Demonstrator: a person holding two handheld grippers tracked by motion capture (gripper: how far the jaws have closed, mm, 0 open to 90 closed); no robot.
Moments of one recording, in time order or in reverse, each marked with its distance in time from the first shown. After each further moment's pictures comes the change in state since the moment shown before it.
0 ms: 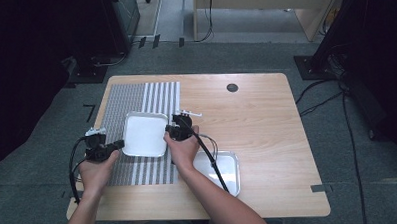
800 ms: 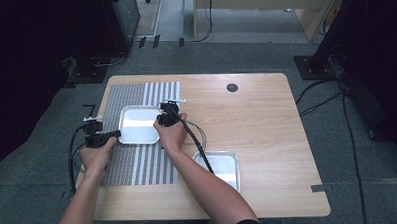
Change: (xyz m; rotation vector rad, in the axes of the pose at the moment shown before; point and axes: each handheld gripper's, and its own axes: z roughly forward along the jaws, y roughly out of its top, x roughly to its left) left arm 0.043 0.029 0.045 0.033 0.021 -0.129; right arm 0.020 0.030 0.067 0.040 -0.086 -0.032
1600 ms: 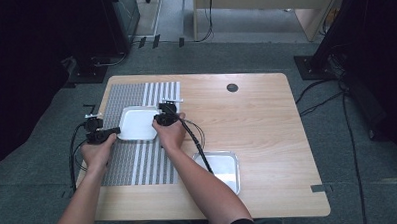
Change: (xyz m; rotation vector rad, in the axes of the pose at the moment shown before) left arm 0.002 0.006 0.008 -0.031 0.070 0.004; right arm -0.002 0.001 0.018 0.017 0.022 -0.025
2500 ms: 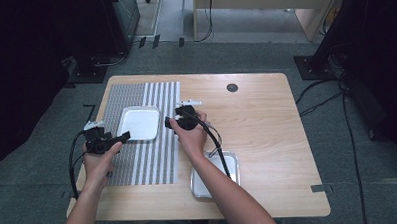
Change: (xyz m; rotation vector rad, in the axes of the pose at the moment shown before) left arm -0.035 -0.029 -0.047 -0.107 -0.080 0.104; right arm -0.043 -0.004 -0.074 -0.110 0.020 -0.289
